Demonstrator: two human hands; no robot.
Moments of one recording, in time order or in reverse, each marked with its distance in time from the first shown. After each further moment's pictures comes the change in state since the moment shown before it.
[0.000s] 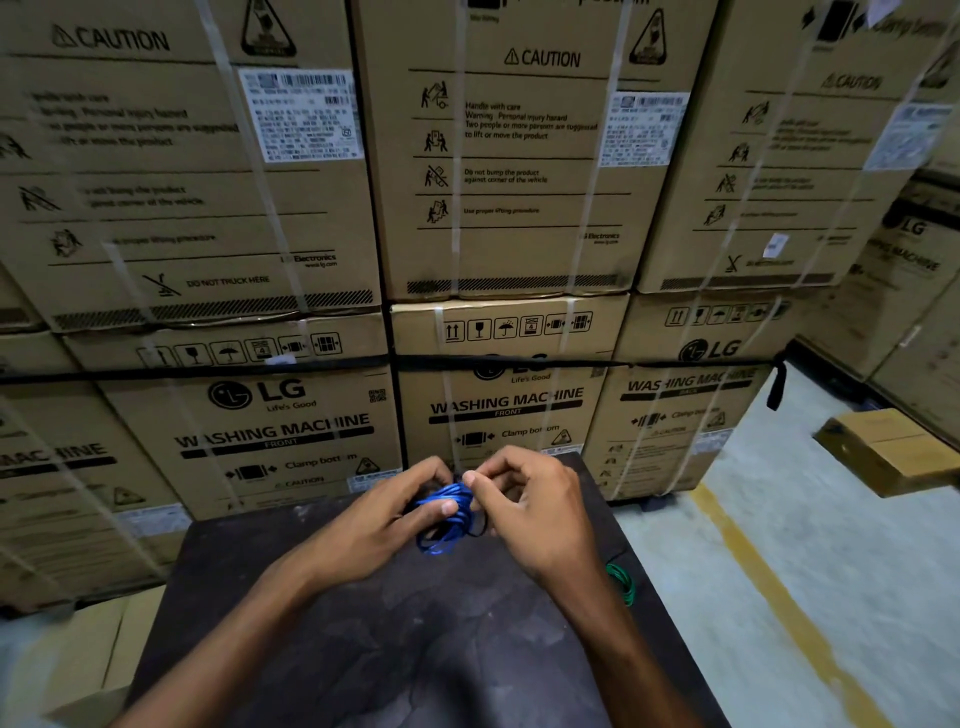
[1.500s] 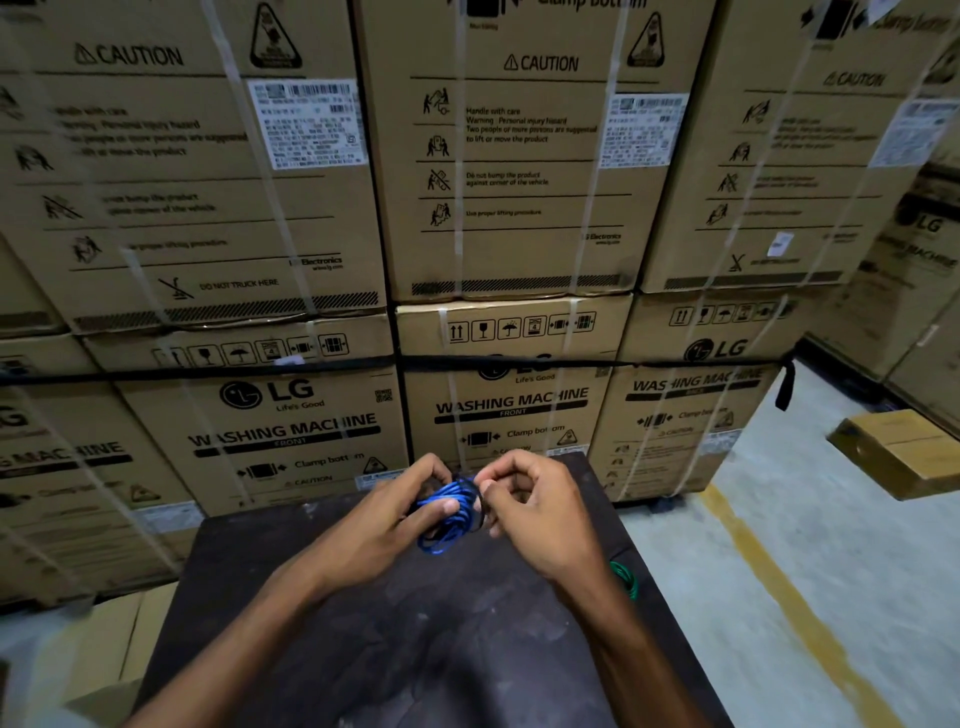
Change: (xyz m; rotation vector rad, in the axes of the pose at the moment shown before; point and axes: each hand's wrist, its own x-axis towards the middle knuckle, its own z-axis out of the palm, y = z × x) left_hand -0.007 0.005 0.012 0.084 0.059 -0.053; right_hand -0.006 0.017 -0.004 0.218 -0.106 0.122
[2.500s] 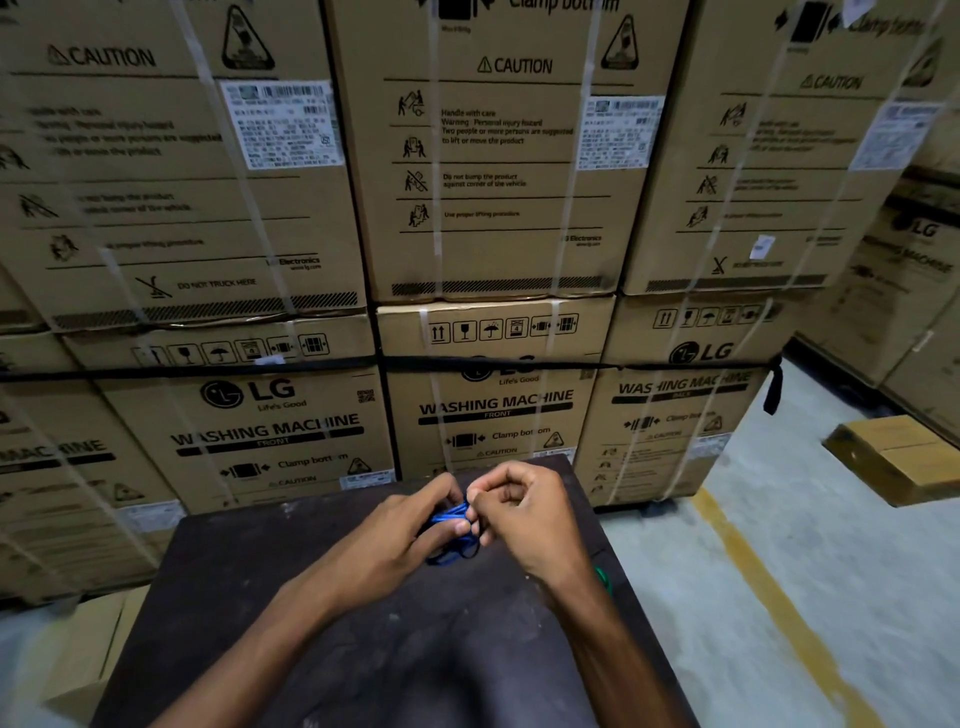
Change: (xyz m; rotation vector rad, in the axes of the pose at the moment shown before) left_hand 0.016 0.030 0.052 0.137 -0.013 0.020; right_hand 0.001 0.027 -0.037 0.202 -0.016 0.066
